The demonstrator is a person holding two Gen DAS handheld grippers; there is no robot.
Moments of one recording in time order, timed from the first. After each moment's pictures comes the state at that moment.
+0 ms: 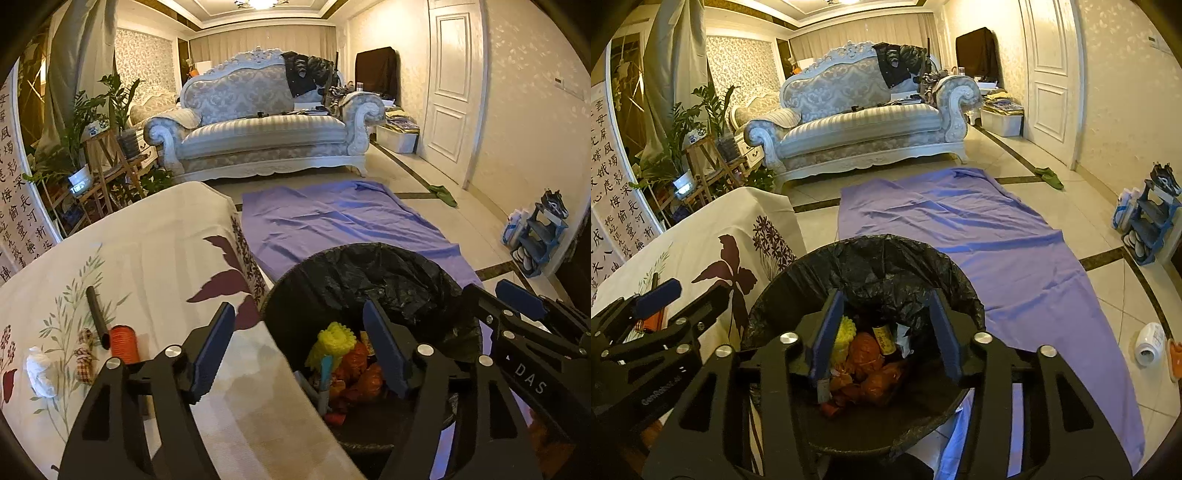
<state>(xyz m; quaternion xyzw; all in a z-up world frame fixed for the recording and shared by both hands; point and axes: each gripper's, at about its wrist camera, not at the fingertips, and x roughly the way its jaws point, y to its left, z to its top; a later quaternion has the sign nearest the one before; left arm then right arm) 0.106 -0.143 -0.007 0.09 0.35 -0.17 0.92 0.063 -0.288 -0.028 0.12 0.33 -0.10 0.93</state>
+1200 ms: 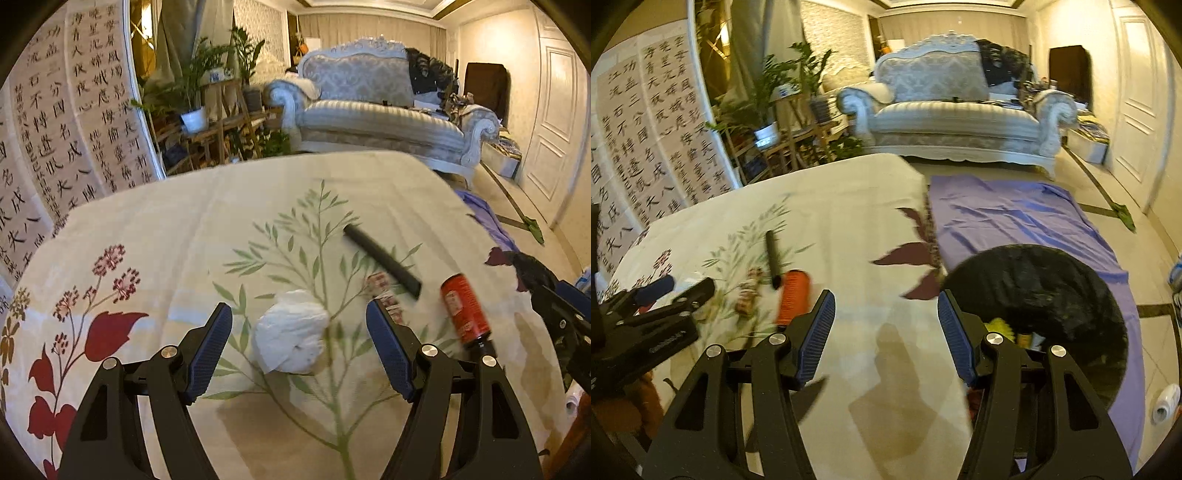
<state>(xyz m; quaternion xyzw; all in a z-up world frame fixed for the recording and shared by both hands) 0.124 0.063 -0.014 0.02 0.39 0.02 0.92 0.103 -0.111 -0.006 0.05 0.35 0.06 0.93</state>
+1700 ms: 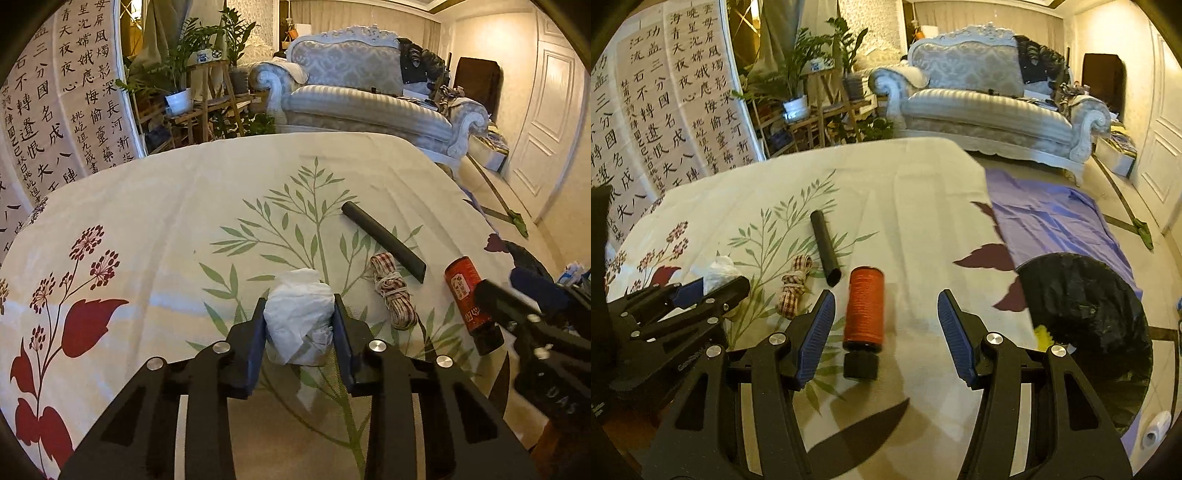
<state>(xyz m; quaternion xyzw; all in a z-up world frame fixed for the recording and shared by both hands) 0.127 0.075 -0.024 0.00 0.41 -0.02 0.91 0.125 -0.057 -0.015 0.01 0.38 0.10 0.92</state>
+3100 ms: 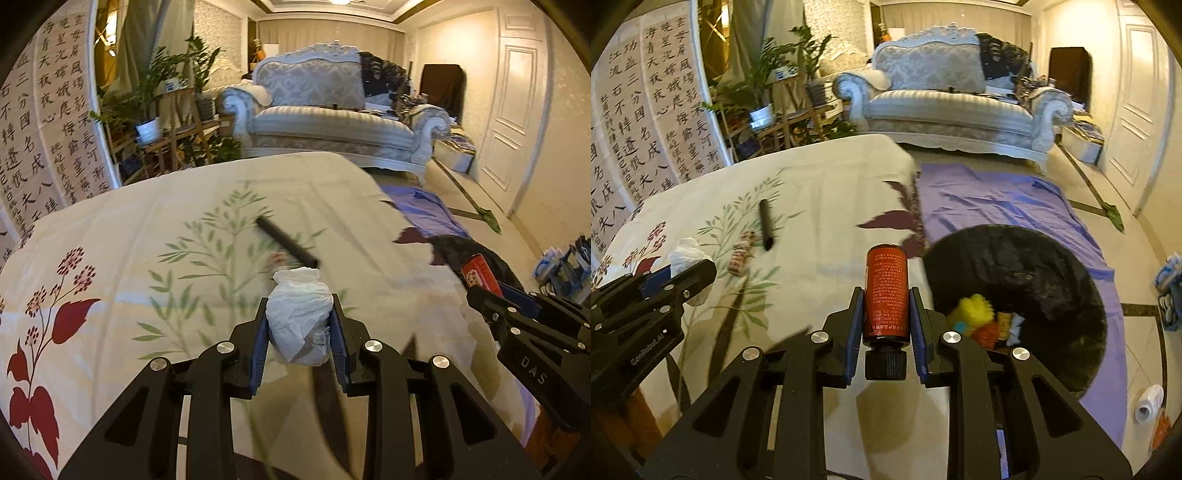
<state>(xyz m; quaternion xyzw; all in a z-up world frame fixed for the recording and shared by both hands) 0.089 0.015 0.001 0.02 0.37 -0.08 0.93 0.076 -0.129 -0.012 0.02 0.37 0.03 0.93</state>
